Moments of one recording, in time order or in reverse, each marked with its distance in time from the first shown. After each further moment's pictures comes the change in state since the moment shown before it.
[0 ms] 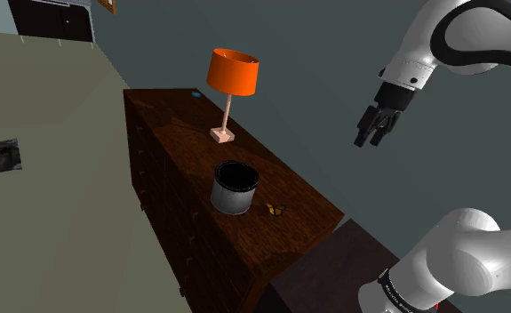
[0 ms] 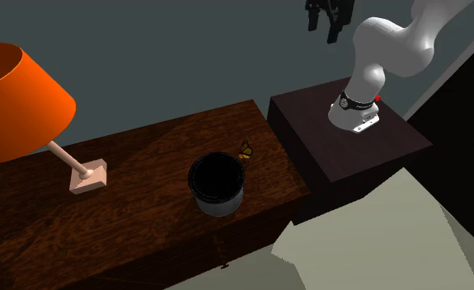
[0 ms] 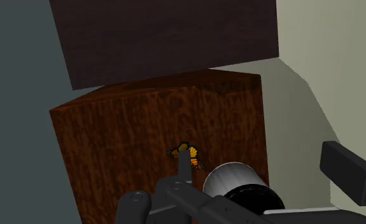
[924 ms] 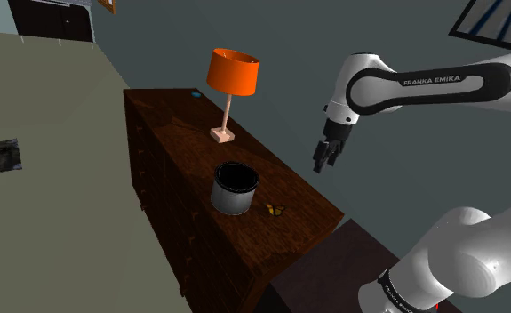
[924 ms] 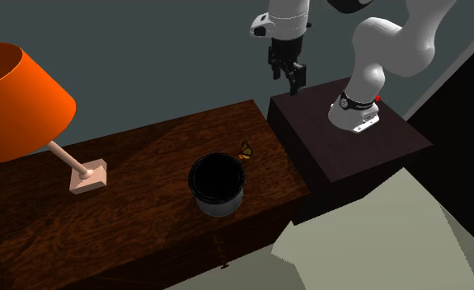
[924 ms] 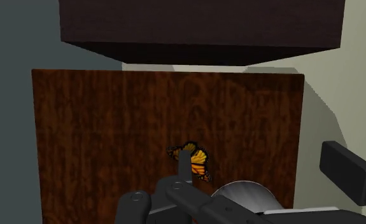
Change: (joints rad) arm 0.046 0.352 0.004 -0.094 -0.064 0.360 -0.137
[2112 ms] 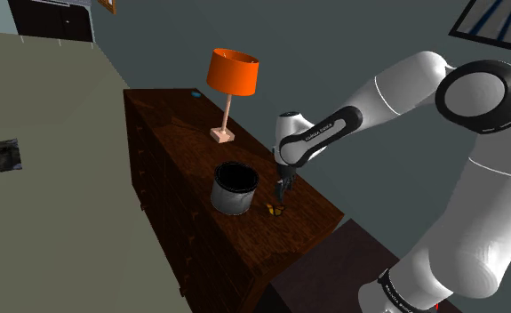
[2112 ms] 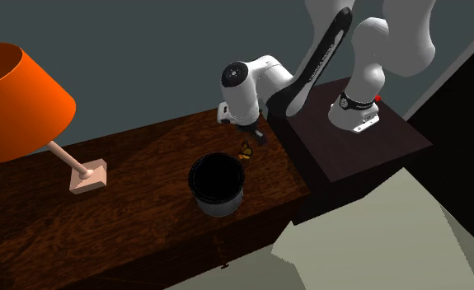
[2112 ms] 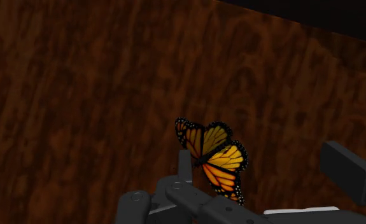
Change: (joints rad) arm 0.033 0.715 0.016 0.188 -0.141 0.416 -0.112
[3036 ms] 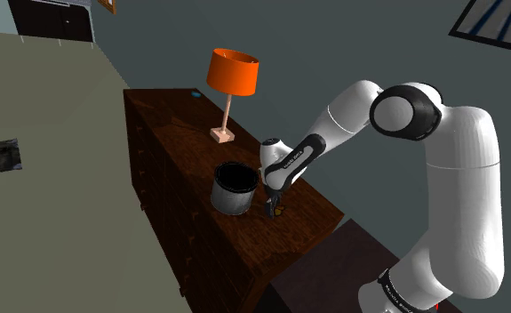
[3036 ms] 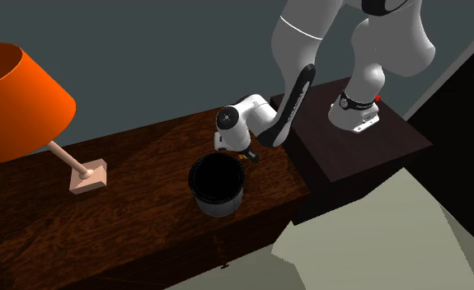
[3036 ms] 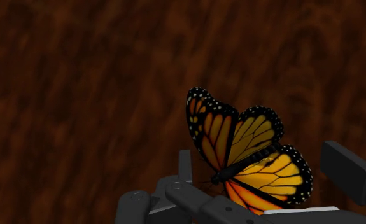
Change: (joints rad) arm 0.018 0.344 -0.015 0.156 -0.084 0.147 -0.006
